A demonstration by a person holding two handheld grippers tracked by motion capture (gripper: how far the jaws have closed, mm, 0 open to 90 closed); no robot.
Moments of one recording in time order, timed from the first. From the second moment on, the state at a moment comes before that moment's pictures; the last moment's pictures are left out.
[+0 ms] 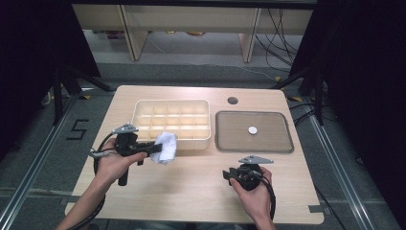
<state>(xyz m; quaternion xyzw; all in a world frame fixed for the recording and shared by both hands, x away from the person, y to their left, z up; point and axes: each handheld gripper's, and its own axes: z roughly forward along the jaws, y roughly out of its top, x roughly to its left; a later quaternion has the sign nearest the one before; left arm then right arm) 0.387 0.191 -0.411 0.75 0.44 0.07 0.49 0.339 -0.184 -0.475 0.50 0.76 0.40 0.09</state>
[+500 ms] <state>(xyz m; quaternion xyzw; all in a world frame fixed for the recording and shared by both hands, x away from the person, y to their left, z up) 0.411 0.214 -0.398 0.73 0.47 0.09 0.48 0.336 -0.183 -0.476 0.51 0.76 0.40 0.09</state>
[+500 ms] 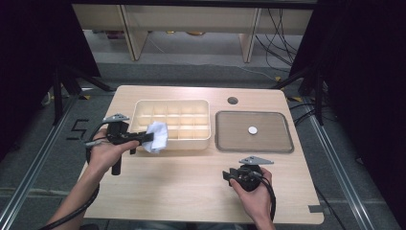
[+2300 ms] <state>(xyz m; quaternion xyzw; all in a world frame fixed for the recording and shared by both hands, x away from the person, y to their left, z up) 0.484 0.245 -0.450 0.80 0.50 0.17 0.30 0.336 -0.183 -0.480 0.51 0.76 0.40 0.09</state>
